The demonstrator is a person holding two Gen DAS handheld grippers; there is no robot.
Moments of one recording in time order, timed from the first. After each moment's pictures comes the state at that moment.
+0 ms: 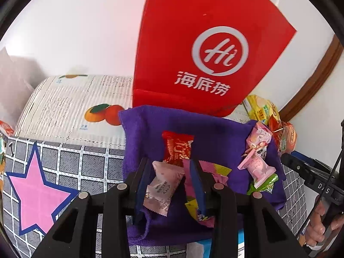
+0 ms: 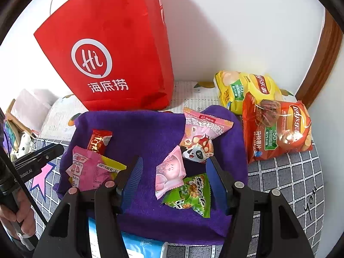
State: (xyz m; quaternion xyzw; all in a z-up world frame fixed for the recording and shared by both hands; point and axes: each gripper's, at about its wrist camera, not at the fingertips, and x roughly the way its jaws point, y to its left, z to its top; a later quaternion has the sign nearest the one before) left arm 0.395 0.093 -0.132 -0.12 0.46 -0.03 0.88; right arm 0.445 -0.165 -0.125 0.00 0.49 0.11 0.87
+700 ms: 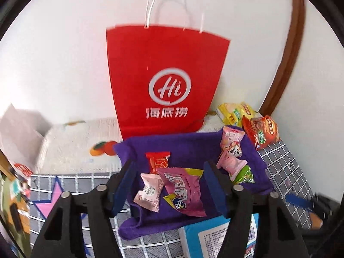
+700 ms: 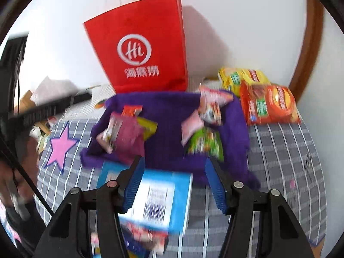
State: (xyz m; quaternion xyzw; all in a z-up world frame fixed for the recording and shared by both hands) left arm 0.334 0.053 -0.057 -0.02 0.37 -0.06 0.93; right arm 0.298 -0.155 -0.104 0.00 0.45 0.13 0.88
